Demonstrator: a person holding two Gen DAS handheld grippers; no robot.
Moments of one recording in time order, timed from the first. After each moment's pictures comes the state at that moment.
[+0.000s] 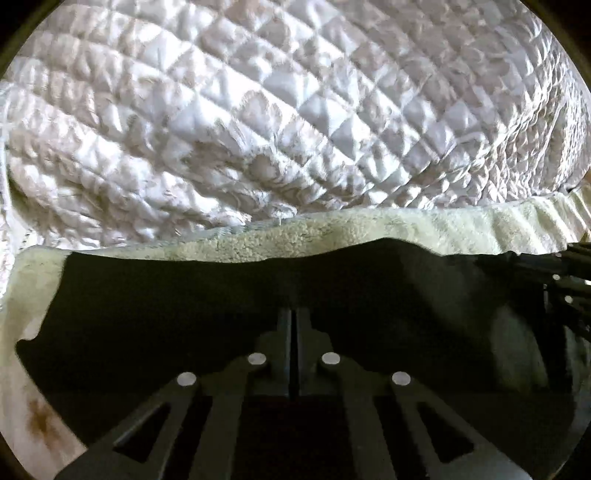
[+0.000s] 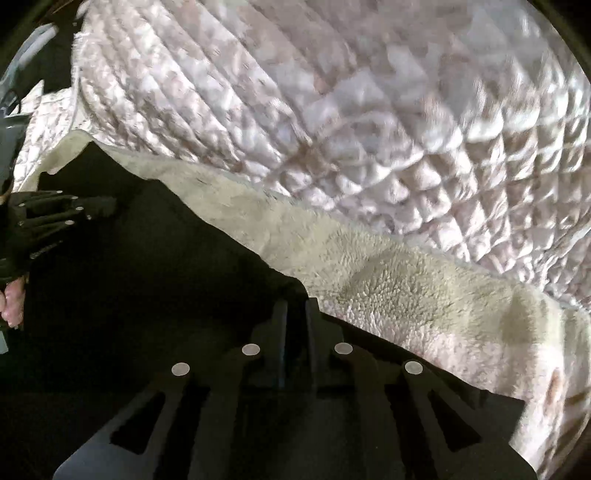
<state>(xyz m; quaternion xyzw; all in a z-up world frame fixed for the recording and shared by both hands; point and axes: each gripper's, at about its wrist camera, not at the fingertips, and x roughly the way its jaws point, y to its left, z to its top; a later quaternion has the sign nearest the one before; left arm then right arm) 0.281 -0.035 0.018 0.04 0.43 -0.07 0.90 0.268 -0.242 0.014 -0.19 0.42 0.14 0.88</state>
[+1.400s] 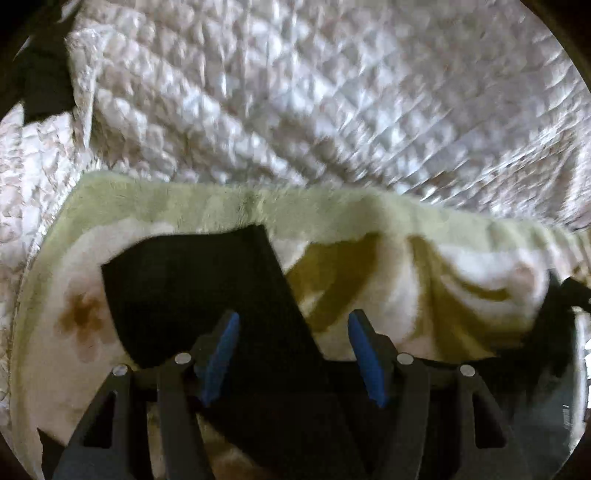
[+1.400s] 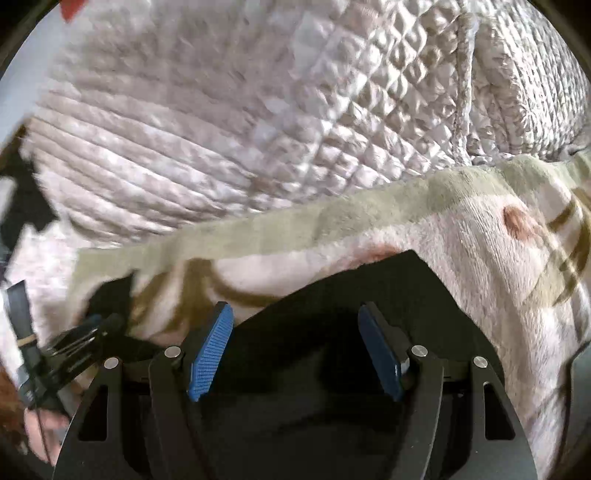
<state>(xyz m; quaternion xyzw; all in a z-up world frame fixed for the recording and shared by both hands) 0.225 0.007 0.029 -0.02 0.47 0.00 0.88 0.211 -0.269 0.058 0.03 0.44 0.00 0.90</state>
